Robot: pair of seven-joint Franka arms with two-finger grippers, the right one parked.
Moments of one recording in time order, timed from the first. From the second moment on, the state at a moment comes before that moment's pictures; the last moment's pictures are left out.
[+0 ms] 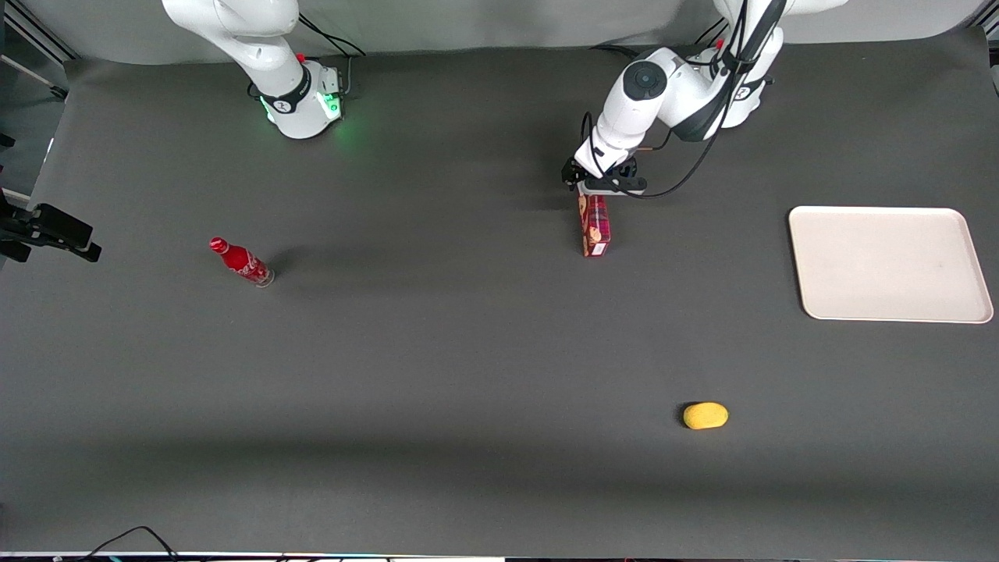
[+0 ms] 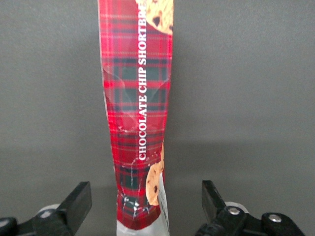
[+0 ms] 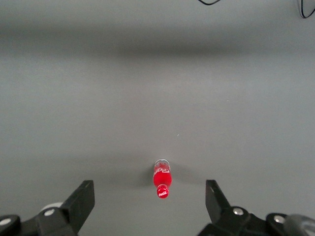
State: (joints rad) arm 0.07 0.10 -0.94 -2.70 -0.10 2.84 -0.81
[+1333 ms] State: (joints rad) arm 0.04 0.15 -0.84 -2.67 -0.05 2.84 -0.82
